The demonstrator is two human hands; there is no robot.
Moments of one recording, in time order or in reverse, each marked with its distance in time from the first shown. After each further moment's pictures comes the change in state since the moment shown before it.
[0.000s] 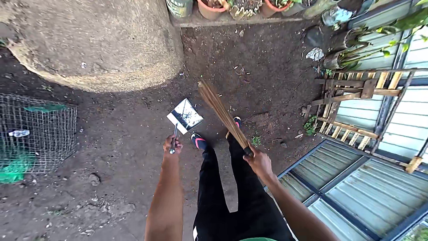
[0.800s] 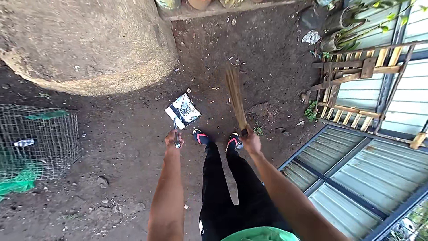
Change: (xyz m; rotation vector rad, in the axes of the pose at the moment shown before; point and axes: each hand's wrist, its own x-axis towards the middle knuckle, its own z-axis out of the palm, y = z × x) left_hand -0.011 0.000 0.007 0.269 0.045 0.027; right_hand 0.054 -0.005 0.052 0.273 0.111 0.111
